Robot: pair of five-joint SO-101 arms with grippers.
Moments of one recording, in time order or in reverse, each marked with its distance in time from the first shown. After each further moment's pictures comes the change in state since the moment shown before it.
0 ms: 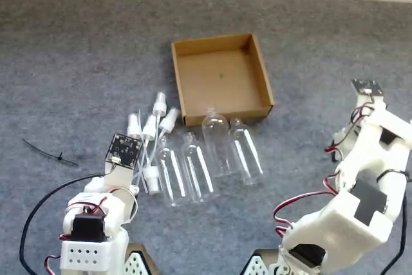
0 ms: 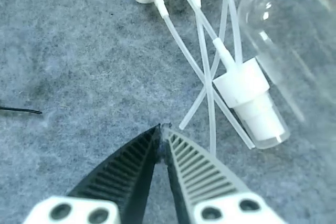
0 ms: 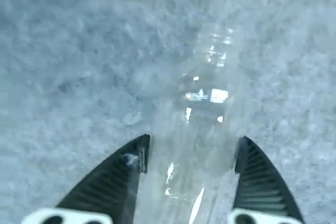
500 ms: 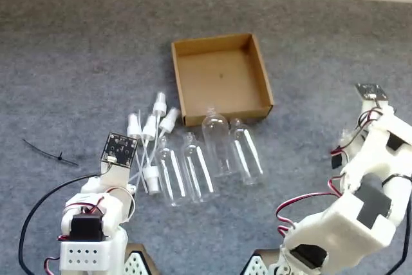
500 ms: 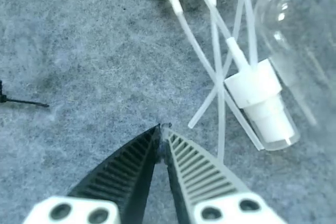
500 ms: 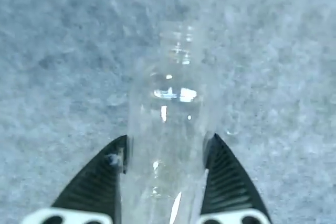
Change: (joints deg) left arm -2.0 0.0 0.0 0.0 0.0; right arm 3.4 0.0 1.1 0.0 6.6
